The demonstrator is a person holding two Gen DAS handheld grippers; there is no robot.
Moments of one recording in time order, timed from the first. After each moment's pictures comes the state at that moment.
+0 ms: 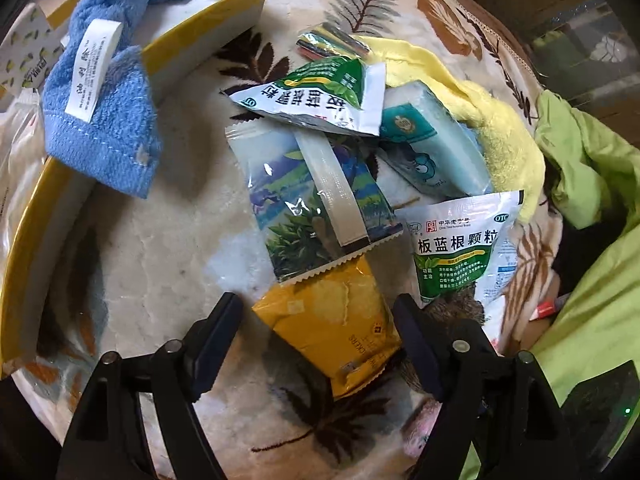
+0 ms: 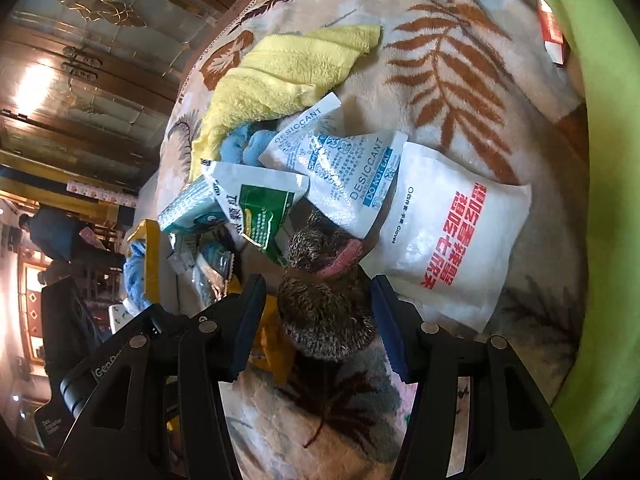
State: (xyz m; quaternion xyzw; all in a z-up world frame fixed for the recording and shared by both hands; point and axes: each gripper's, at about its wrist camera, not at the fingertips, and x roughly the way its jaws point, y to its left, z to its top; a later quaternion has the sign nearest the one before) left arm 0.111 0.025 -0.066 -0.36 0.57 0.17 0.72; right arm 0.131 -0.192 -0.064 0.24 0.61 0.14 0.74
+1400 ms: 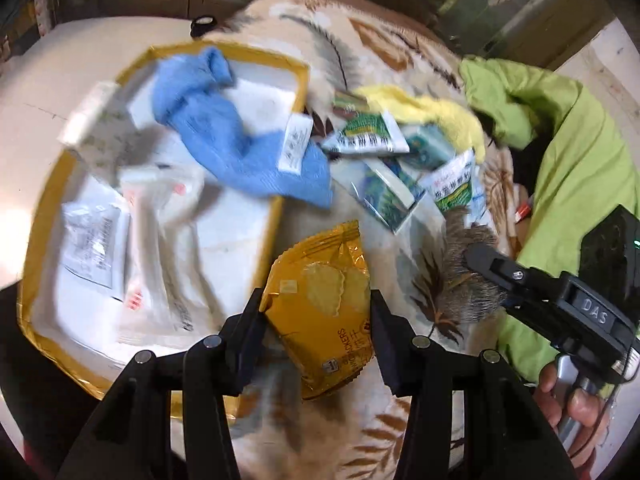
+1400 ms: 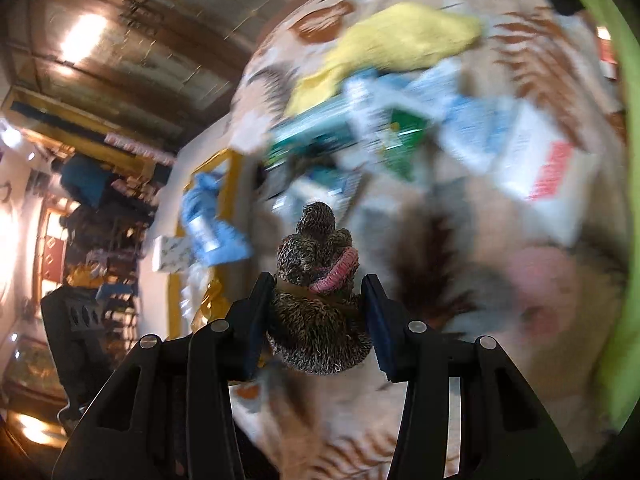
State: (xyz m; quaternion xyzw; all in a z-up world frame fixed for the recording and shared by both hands) left arm 0.004 0.122 0.001 -0.23 0.54 0.02 0.81; right arm 0.075 -0.129 -0.022 0.22 0.60 0.25 0.73
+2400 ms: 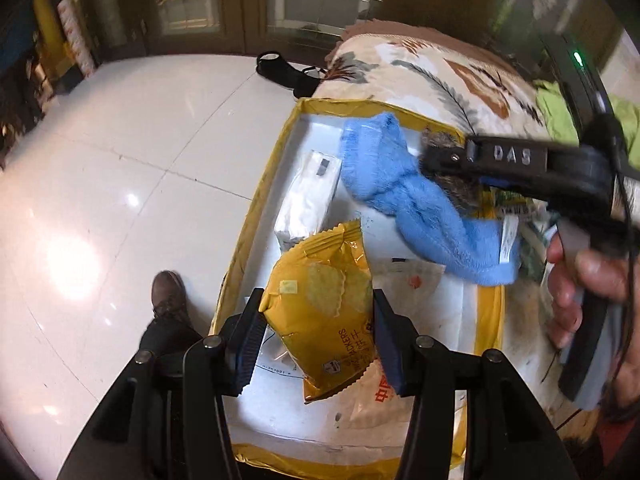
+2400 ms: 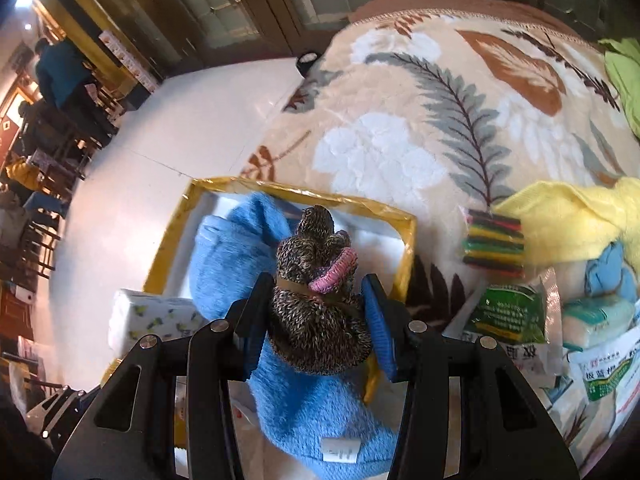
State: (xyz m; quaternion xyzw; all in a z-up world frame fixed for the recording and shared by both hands) left arm 0.007 0.233 -0.005 -0.13 0.53 0.12 0.83; right arm 0.167 0.113 -0.041 -0.01 0.59 0.27 0.77
